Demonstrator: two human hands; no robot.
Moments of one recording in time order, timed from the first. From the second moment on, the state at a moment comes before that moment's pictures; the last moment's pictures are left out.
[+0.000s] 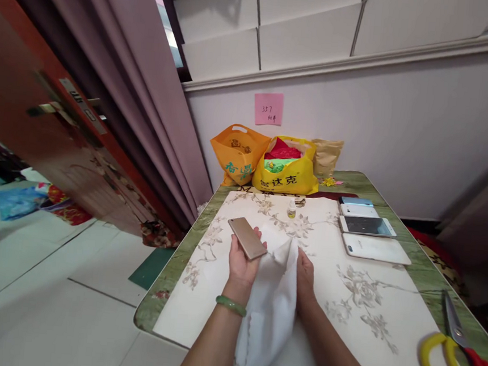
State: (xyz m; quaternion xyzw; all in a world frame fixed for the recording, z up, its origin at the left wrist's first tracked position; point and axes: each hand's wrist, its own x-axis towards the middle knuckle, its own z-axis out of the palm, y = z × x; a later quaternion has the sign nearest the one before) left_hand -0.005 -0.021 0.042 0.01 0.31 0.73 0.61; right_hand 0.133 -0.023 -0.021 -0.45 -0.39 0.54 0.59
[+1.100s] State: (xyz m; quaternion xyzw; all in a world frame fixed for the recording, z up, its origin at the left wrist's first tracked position) left_hand 0.026 -0.015 0.043 0.37 0.52 0.68 0.36; right_hand 0.128 -0.024 -0.011 -0.45 -0.52 0.48 0.55
